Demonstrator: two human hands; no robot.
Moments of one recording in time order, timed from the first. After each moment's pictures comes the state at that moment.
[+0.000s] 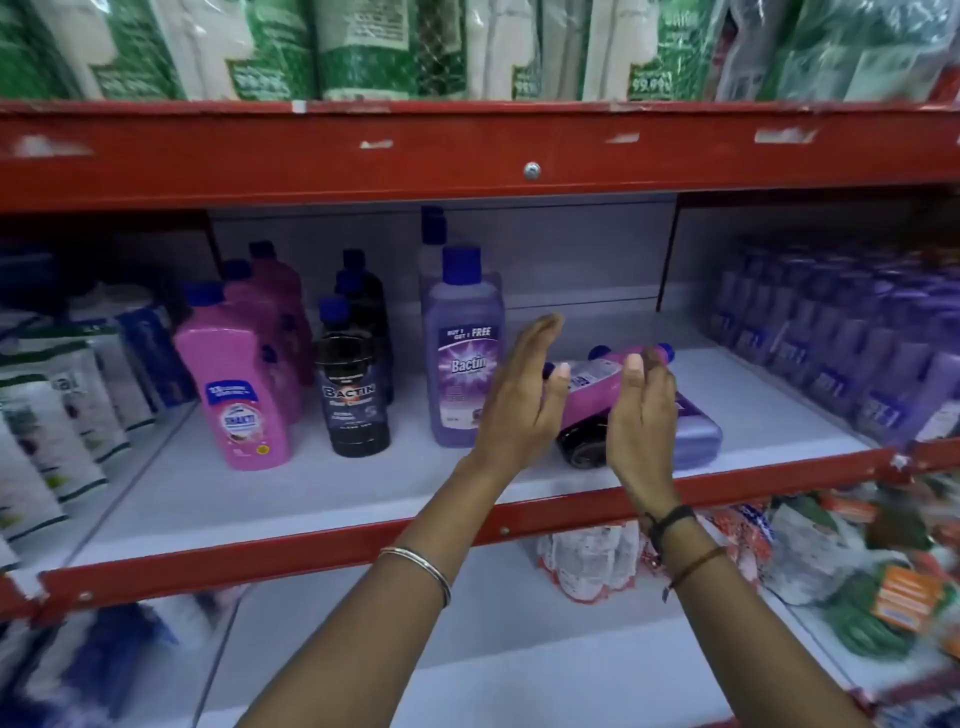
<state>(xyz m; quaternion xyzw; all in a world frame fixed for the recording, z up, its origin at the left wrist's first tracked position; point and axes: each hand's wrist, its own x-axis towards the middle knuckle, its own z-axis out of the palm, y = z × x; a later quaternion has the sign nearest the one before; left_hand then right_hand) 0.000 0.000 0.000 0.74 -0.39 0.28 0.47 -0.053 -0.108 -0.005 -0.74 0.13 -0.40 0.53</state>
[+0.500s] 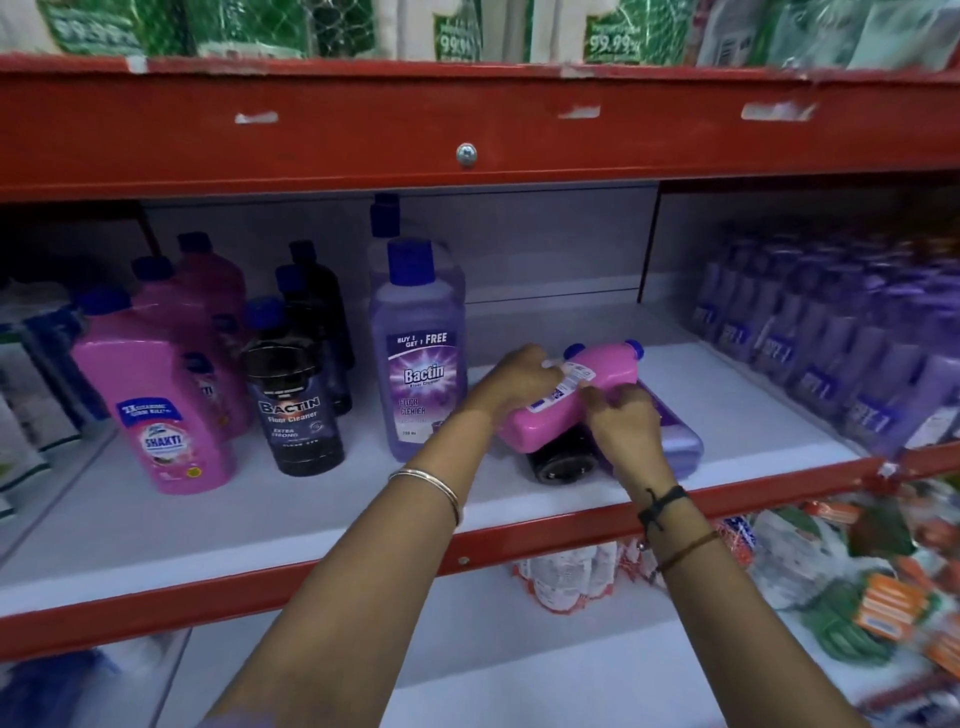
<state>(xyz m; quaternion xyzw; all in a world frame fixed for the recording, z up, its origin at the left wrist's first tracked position) 0.071 -0.065 0.029 0.90 -0.24 -0.07 0.36 -0.012 -0.157 -0.014 -0.75 0.20 -0.28 0.57</state>
